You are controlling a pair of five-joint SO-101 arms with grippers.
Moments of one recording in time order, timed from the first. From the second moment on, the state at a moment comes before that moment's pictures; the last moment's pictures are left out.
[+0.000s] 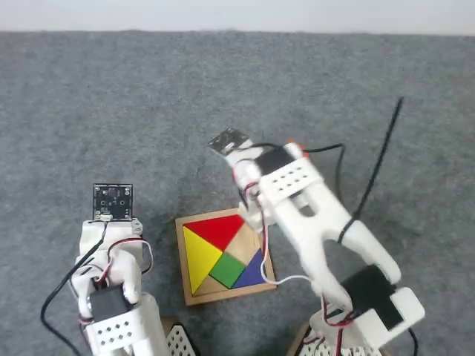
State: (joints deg) left arm -24.5 -103.1 96.6 59.4 -12.6; right arm -37.5 -2.9 21.3 79.5 6.8
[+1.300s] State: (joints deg) left arm -24.5 -103.1 96.6 59.4 -12.6; right arm -50.9 8.4 21.1 73.8 -18.3
